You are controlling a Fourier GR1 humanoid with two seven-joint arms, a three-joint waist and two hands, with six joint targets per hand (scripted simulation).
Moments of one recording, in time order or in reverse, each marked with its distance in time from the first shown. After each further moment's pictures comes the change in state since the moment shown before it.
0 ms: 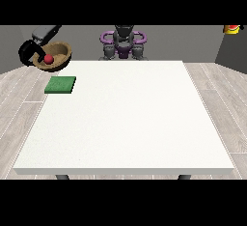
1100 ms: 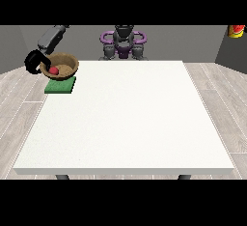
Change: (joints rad) left arm 0.047 0.066 -0.001 0.064 0.008 -0.010 -0.107; right arm -0.048 0.098 -0.067 0.121 -0.040 -0.091 -0.047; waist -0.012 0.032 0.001
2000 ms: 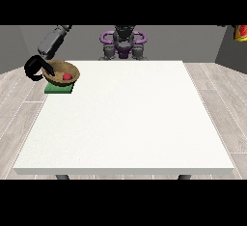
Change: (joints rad) left arm 0.000 0.074 0.020 0.058 0.028 -0.031 -0.073; right arm -0.079 -0.020 -0.021 0.036 0.002 -0.070 -0.068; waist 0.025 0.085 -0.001
